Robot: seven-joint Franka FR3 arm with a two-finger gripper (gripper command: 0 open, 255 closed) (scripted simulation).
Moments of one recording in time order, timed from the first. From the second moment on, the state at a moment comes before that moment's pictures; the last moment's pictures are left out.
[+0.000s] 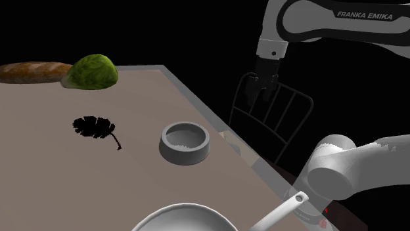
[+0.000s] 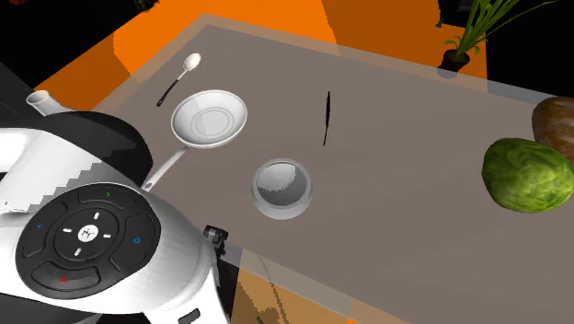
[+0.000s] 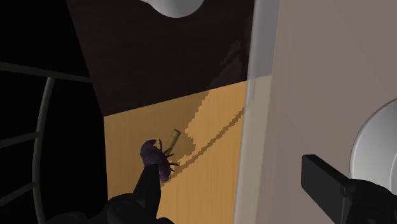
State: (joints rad) arm 0.01 -0.81 -0.04 -2.42 -0.01 1.53 0.17
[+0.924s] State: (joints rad) arm -0.01 -0.78 0.26 -2.36 0.27 1.54 0.74
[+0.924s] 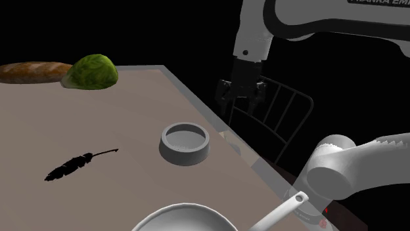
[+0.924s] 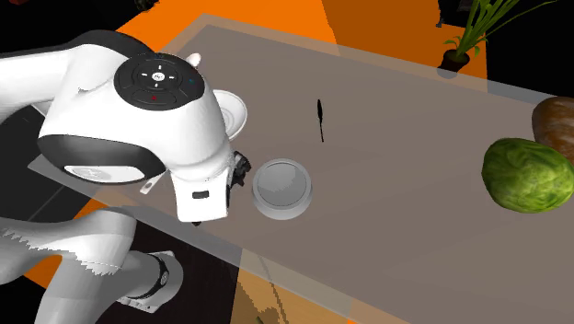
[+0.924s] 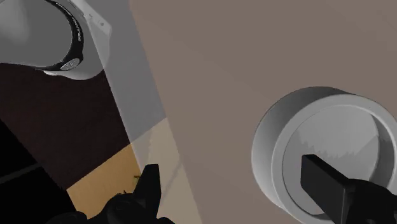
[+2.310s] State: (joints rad) arm -0.23 -0.13 0.87 -1.80 0.25 1.79 1.82
